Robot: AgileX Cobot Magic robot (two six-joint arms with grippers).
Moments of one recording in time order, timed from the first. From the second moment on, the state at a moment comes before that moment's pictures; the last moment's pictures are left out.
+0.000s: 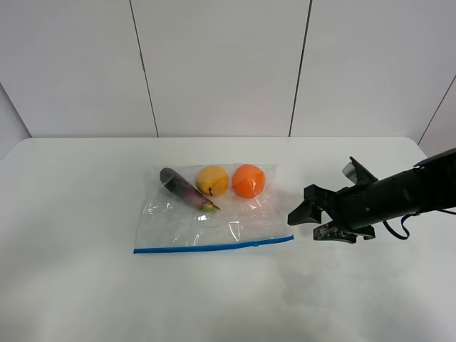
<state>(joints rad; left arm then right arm) 0.10 0.00 -0.49 -0.11 1.07 0.10 0.04 1.76 -0.73 1.23 0.64 -0.83</state>
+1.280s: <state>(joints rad) 0.10 0.00 -0.49 -0.11 1.07 0.10 0.04 1.97 -0.77 1.41 0.70 -0.94</state>
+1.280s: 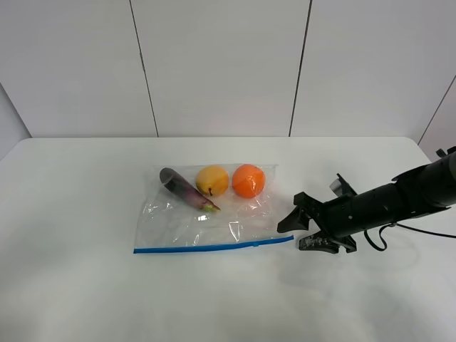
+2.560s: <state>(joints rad) 0.10 0.00 -0.49 -0.11 1.07 0.10 0.04 2.05 -0.77 1.54 0.74 -1.12</state>
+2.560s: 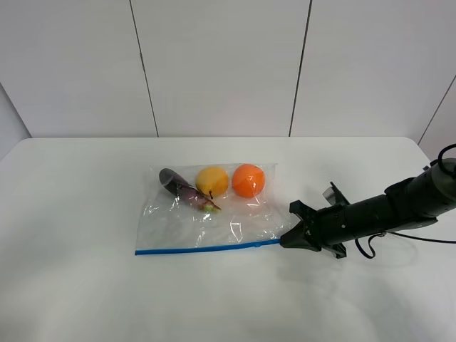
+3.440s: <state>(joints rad) 0.10 0.00 -0.49 -0.11 1.07 0.10 0.04 1.93 -0.77 1.60 0.84 -1.21</state>
